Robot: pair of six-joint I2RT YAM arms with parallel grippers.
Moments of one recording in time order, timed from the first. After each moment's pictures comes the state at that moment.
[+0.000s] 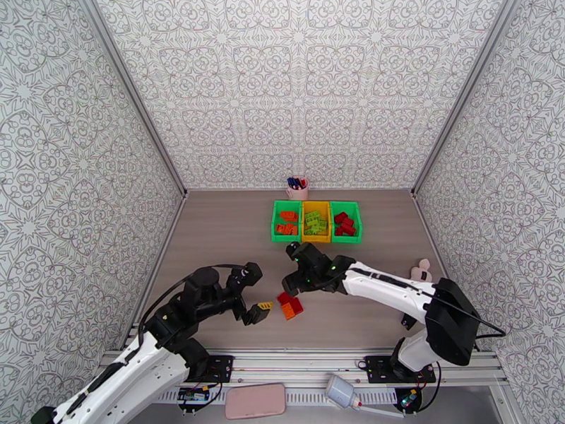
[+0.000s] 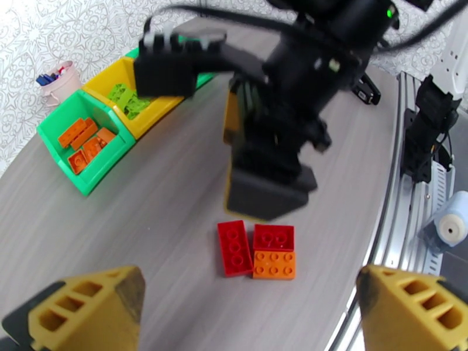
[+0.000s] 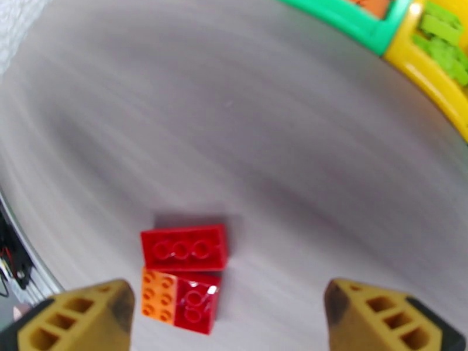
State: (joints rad) left arm -0.64 0.58 0.58 -0.47 0.37 0.17; right arm 0.95 1.61 1.11 -0.54 0.05 0.38
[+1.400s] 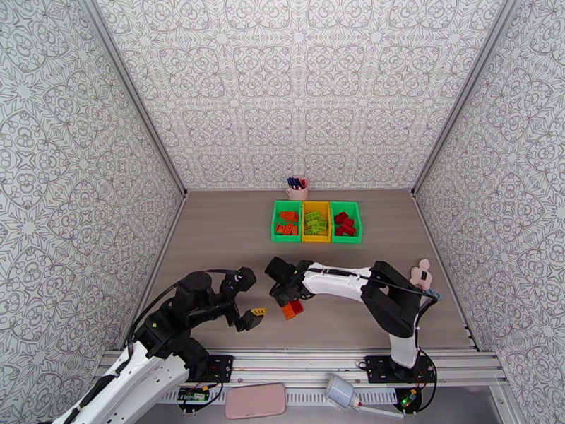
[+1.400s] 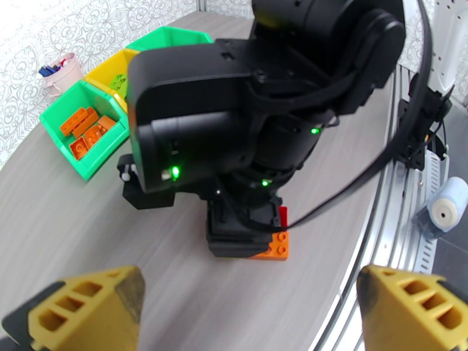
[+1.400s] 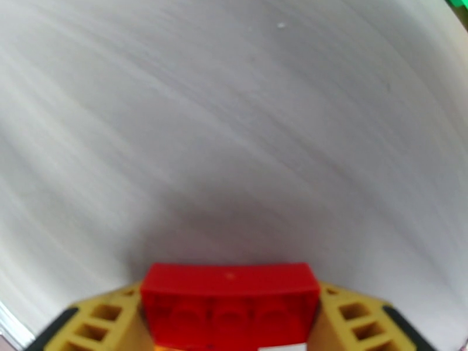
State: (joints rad) left arm -0.61 0.52 0.57 -0.55 0.40 0.17; right arm 1.02 1.92 1.28 -0.64 0.14 0.43
